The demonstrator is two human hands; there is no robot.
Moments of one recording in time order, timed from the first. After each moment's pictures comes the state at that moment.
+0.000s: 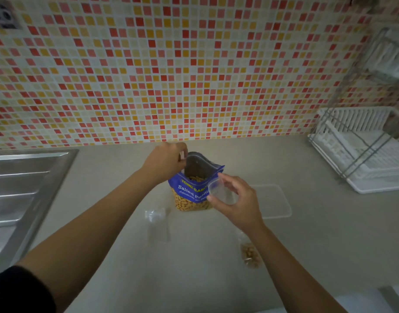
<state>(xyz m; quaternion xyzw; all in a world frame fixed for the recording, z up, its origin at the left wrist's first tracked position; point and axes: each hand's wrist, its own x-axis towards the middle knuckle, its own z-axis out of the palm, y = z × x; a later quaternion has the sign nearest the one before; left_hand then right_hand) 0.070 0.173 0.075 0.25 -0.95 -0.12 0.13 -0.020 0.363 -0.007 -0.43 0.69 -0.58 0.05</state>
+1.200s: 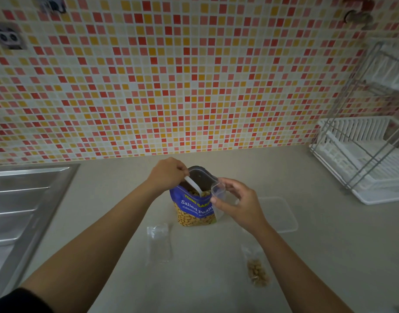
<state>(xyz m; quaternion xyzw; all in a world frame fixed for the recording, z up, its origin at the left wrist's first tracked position) 0.059 0.161 0.067 0.36 -0.87 -0.34 0.08 -0.041 0.346 0.005 -0.40 0.71 -0.56 0.16</state>
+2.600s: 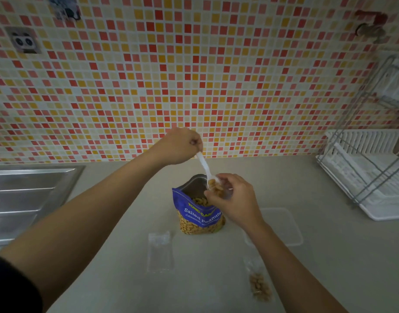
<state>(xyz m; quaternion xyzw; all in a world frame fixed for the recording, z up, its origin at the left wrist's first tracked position) 0.049 0.161 0.158 0.24 -0.93 -0.24 0.11 -0.034 0.313 0.043 -0.41 0.78 -0.47 0.03</state>
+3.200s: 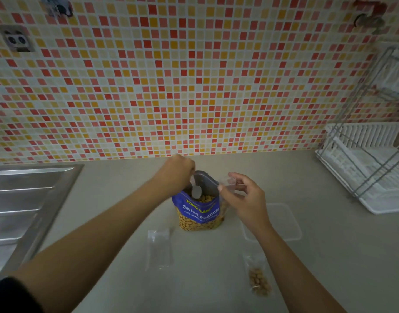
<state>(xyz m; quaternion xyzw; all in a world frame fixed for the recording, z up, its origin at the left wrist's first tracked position) 0.053 0.173 0.093 0.24 -0.97 -0.04 0.02 -0.045 0.334 0.023 -0.30 0.71 -0.62 0.13</state>
